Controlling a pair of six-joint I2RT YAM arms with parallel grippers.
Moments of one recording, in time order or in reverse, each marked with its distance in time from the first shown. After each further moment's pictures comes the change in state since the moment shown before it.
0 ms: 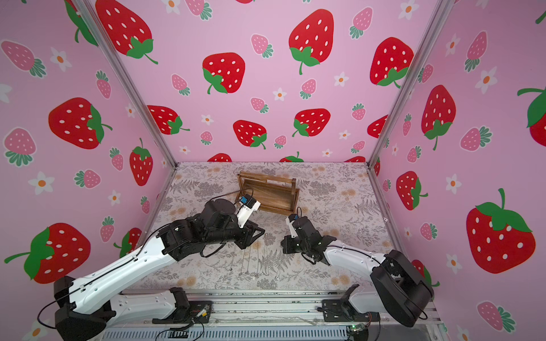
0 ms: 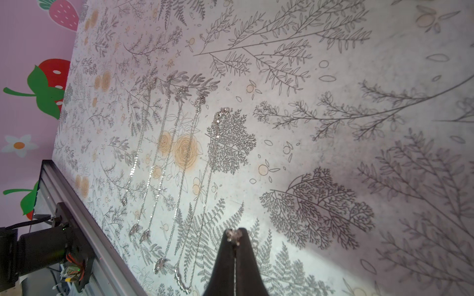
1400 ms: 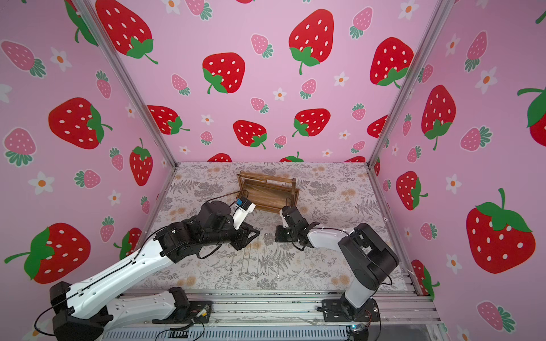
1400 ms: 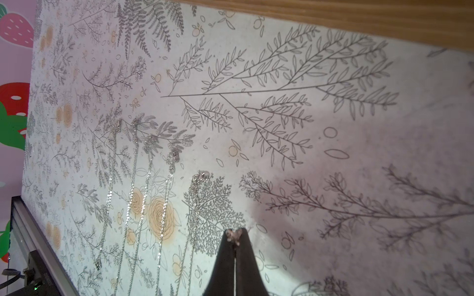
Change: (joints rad) left arm 0.052 -0.046 -0.069 0.004 0.020 0.021; right arm -0.032 0.315 0.209 0.040 0.008 0.013
